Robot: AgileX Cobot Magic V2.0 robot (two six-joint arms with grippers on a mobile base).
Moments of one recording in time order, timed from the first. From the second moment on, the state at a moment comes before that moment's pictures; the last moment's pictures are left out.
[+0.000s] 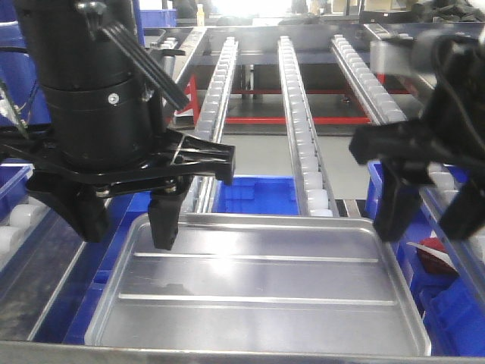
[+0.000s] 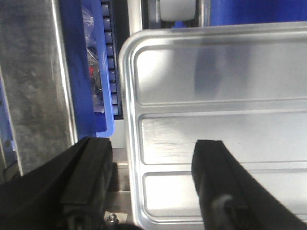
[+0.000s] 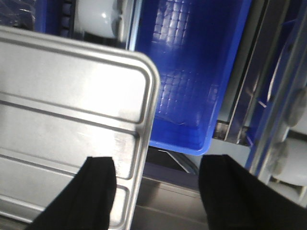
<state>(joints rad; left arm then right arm) -0.88 1.66 -1.11 0.30 0.85 -0.86 0.43 1.44 -0.85 0.05 0.66 0.30</state>
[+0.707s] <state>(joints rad) -0.86 1.68 -1.11 0.28 0.86 -0.84 0.52 1.51 -0.90 -0.11 0.75 0.60</state>
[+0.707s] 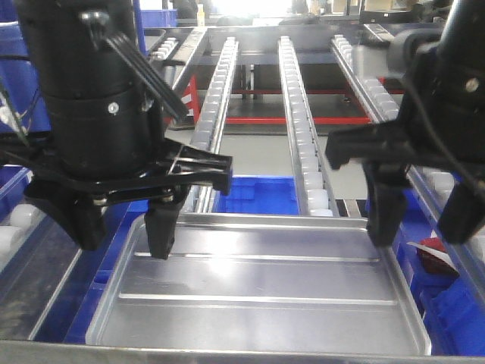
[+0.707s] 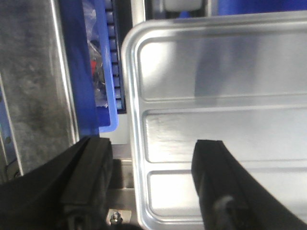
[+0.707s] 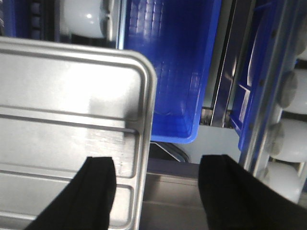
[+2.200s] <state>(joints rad) -0.84 1.78 -1.11 0.22 0.78 -0.83 0.52 1.62 -0.86 -0.11 0.59 0.60</state>
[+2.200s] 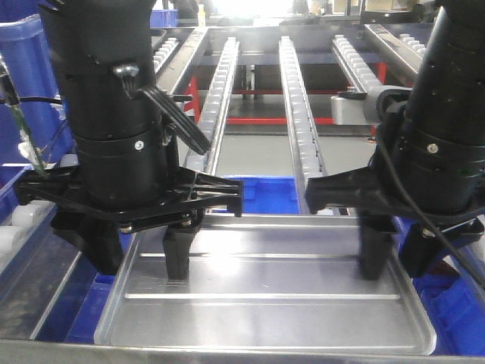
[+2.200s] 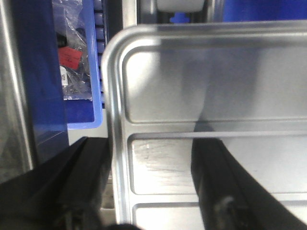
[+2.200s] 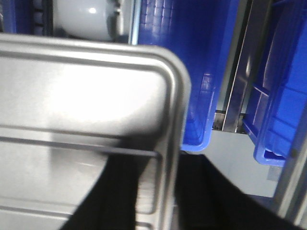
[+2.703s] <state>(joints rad) -0.83 1.78 -1.11 0.25 0.82 -0.83 0.52 1.61 -0.85 -0.12 0.60 0.61</state>
